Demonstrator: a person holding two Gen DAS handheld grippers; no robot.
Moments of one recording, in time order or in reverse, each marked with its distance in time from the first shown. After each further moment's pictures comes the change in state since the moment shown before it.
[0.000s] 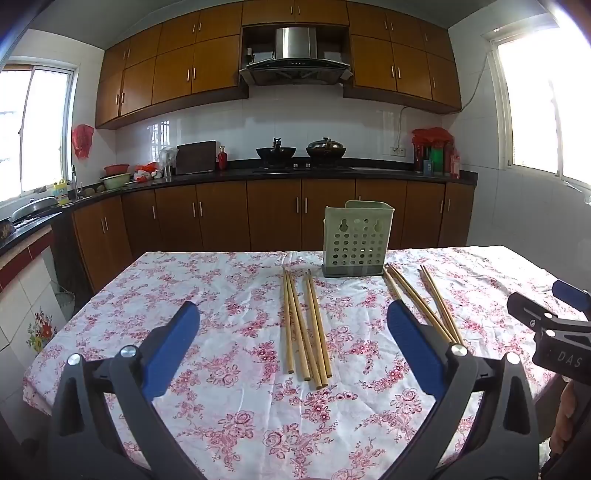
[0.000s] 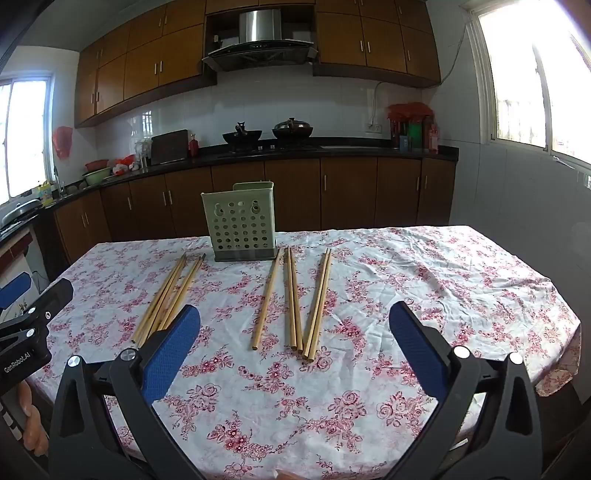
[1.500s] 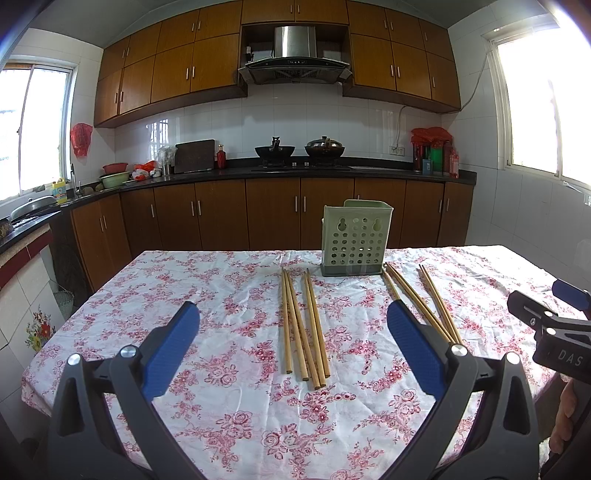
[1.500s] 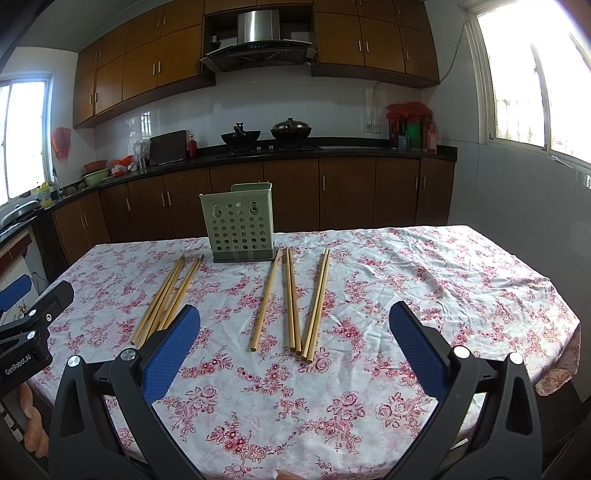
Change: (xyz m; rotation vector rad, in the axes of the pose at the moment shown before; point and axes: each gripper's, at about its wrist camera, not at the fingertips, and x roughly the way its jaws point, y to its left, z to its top) left arm 0.003 0.000 -0.002 -0.001 0.003 0.000; right arm 0.000 -0.002 0.001 0.000 0.000 -0.001
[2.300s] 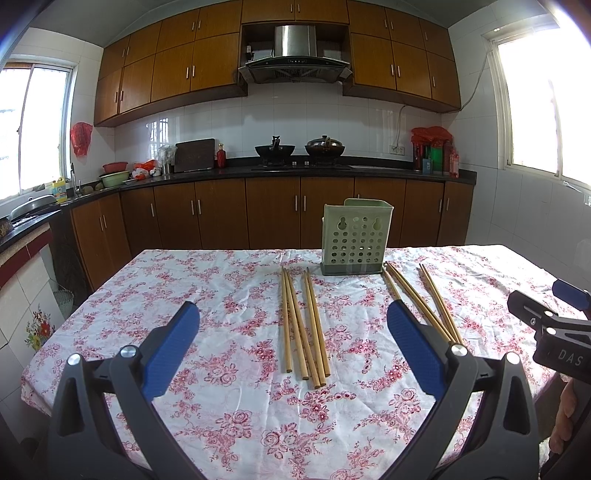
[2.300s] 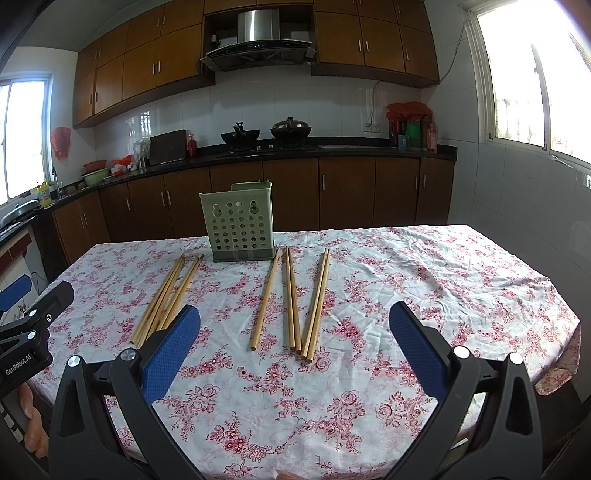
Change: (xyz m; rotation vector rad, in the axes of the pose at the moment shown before) left arm 0.000 -0.003 0.000 0.000 0.001 0.000; right arm 0.001 0.000 -0.001 0.001 0.001 0.000
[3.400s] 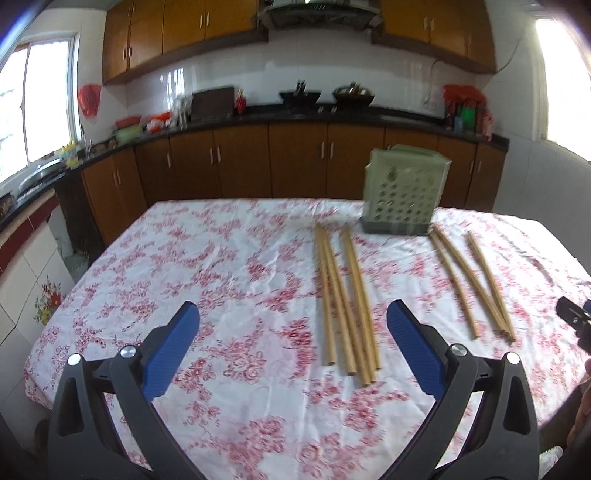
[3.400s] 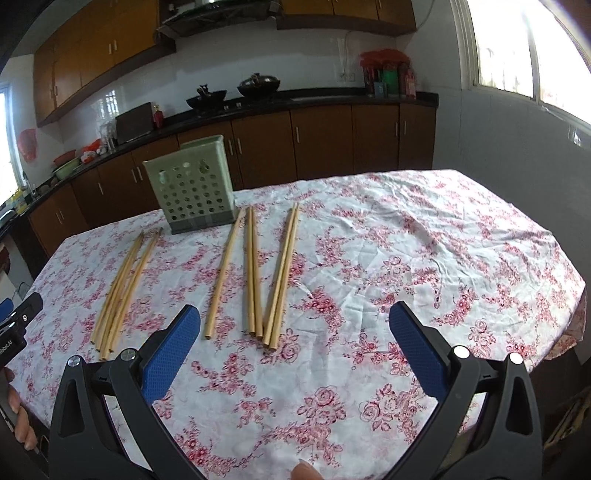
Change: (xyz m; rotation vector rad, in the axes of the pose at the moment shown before) left arm 0.084 0.034 -0.001 -0.038 0.258 0.090; right arm 0.082 -0.048 -0.006 0.128 0.236 -0.079
